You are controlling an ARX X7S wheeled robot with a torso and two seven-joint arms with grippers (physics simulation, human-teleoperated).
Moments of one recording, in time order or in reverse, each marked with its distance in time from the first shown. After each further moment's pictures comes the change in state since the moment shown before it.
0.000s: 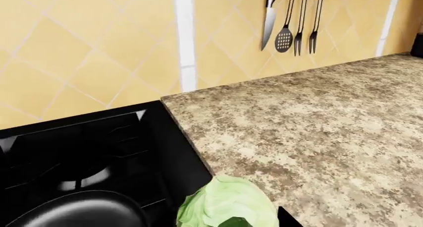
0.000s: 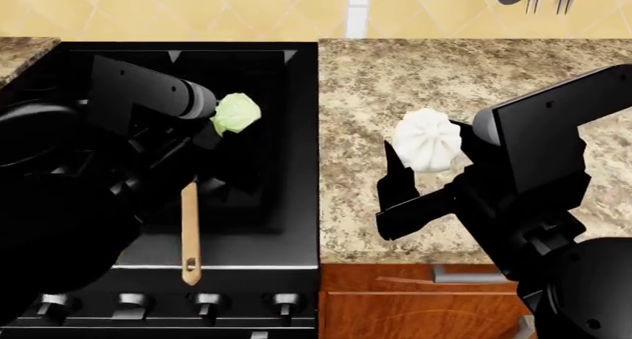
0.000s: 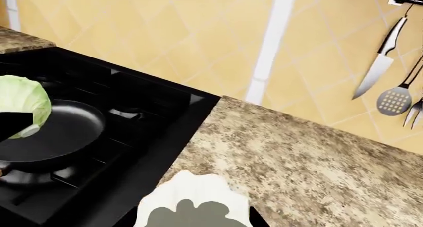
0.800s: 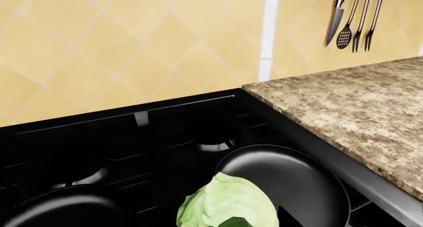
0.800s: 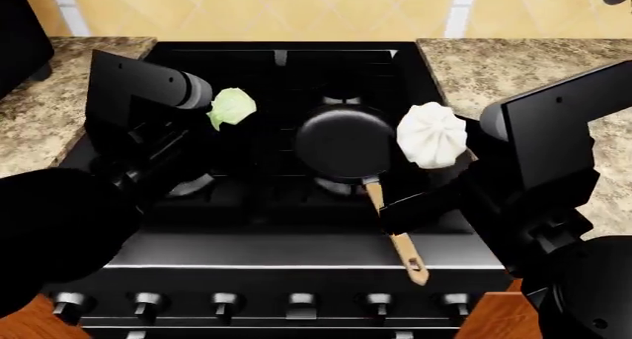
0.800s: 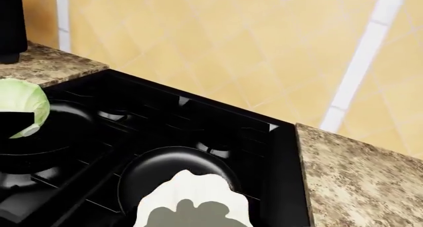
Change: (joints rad) left arm -0.009 0.011 0.008 -0.045 0.027 0.016 0.009; right arm 0.008 0.009 0.004 -0.003 -0.002 -0.008 0.004
